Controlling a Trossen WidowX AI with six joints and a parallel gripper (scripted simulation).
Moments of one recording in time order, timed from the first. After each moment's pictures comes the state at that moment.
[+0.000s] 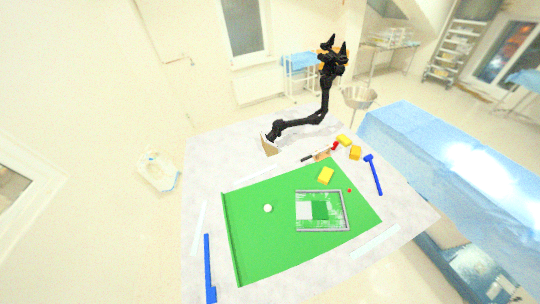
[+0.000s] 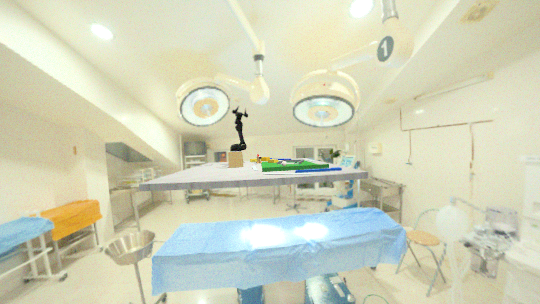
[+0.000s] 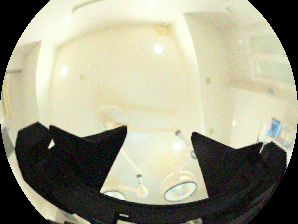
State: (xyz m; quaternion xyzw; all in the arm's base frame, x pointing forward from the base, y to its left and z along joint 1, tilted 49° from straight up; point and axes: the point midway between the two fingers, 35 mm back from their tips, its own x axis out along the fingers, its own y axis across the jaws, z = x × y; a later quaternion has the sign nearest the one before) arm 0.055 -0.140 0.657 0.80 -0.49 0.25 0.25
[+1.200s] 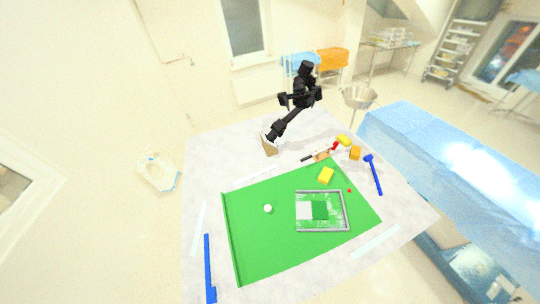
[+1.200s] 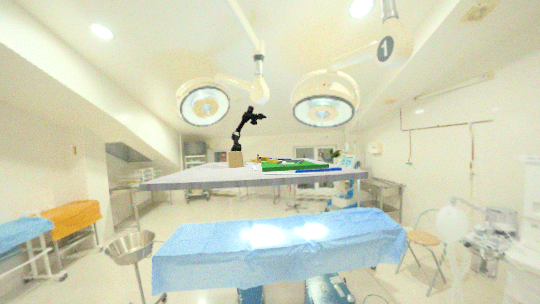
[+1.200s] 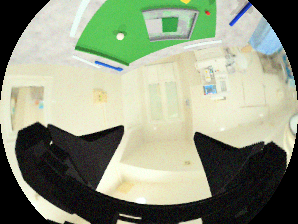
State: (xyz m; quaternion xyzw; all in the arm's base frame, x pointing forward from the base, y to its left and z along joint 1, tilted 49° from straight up) arm 0.290 -0.189 0.305 0.83 -0.13 -0.21 -0.50
